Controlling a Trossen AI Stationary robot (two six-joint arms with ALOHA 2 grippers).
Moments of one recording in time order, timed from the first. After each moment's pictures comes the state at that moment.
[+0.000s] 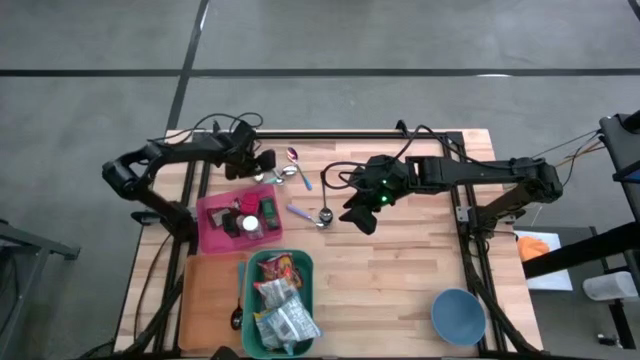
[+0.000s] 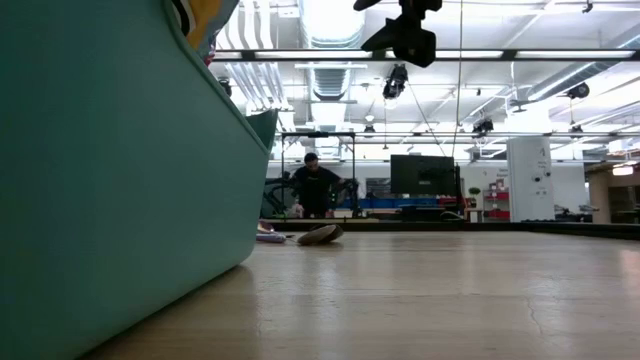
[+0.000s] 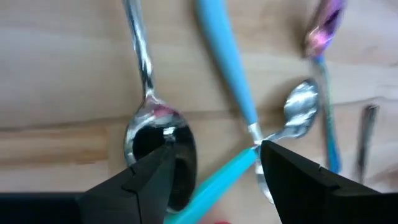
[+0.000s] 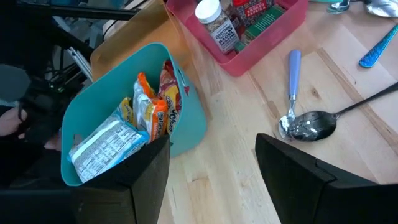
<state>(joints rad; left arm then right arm) 0.85 1.52 0.72 -0.35 0.23 -0.84 -0.03 1.44 1.31 -0.57 -0.19 0.57</state>
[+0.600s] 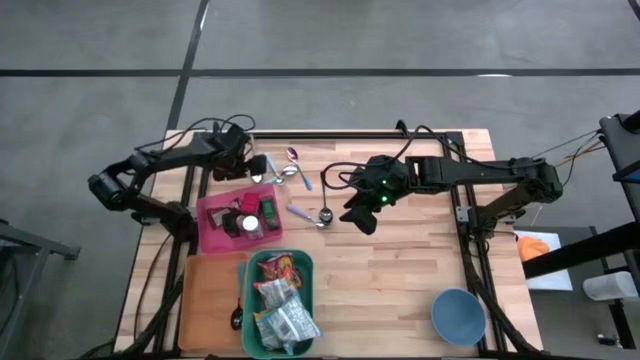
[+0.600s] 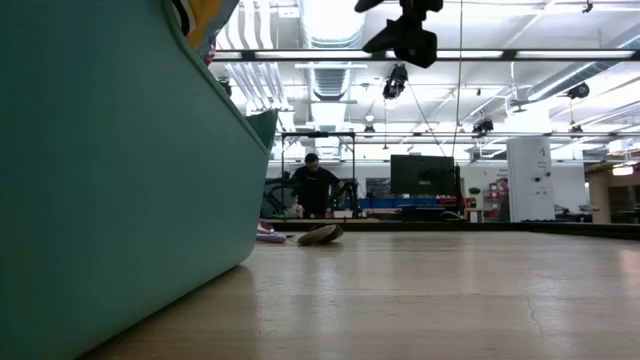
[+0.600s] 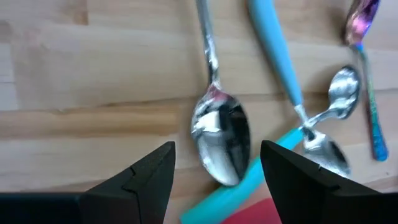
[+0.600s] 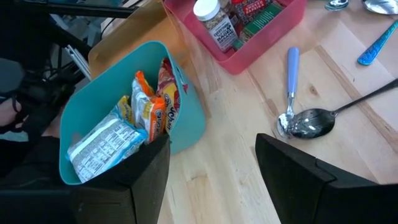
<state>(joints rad) 0.86 1.39 0.67 -0.47 0.12 -0.75 -0.03 1.44 1.31 -0.57 -0.19 0.57</state>
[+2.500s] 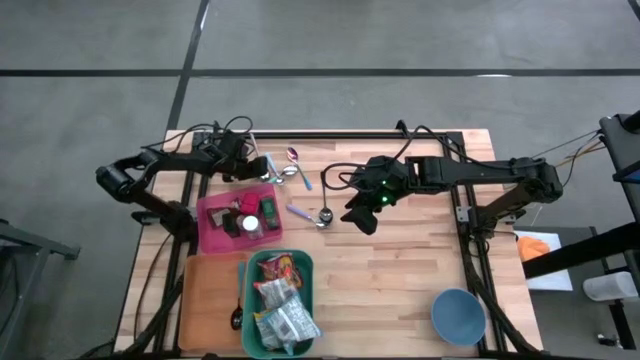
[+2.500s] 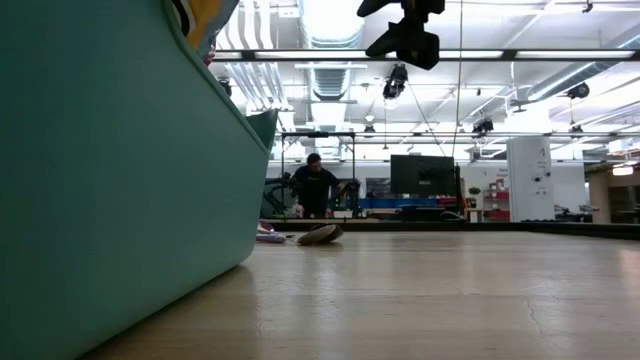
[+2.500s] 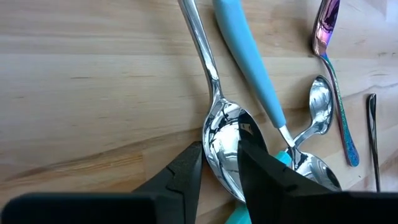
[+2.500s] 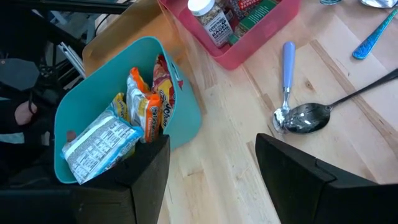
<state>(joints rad) 0.92 1.50 0.49 -0.04 0.29 -0.68 -0.03 1.45 1.31 -0.59 -0.18 0.58</state>
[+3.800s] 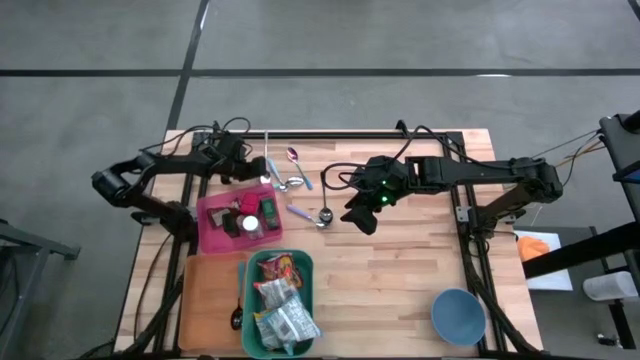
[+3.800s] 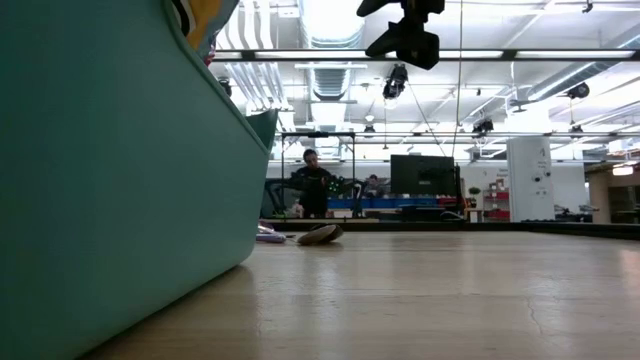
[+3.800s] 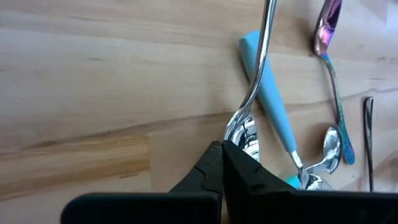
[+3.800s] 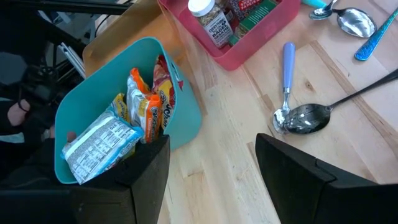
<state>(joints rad) 0.92 1.43 0.48 -0.06 0.28 -0.73 -0.03 1.45 1.31 -0.59 -0.18 0.58</state>
